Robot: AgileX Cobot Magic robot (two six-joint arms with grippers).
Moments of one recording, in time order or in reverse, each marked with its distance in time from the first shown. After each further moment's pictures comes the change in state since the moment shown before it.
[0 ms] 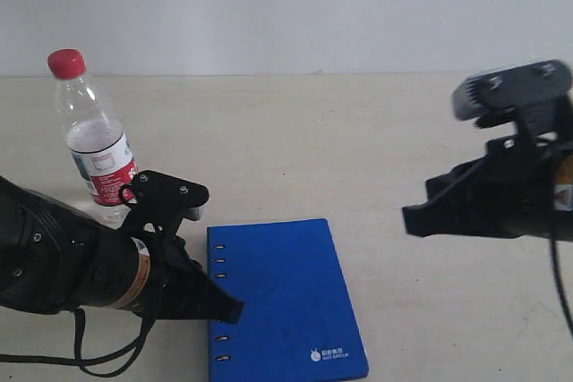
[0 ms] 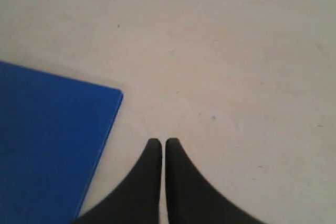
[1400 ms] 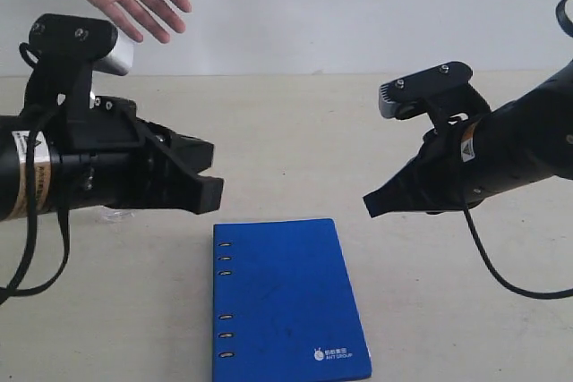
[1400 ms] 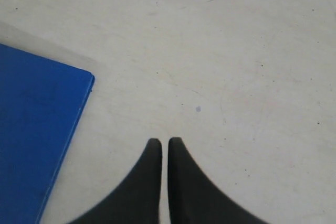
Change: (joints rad) left arm -0.004 -0.500 -0.009 0.356 -0.063 -0.254; right arm 0.002 0.284 -0.285 -0.004 0.277 -0.069
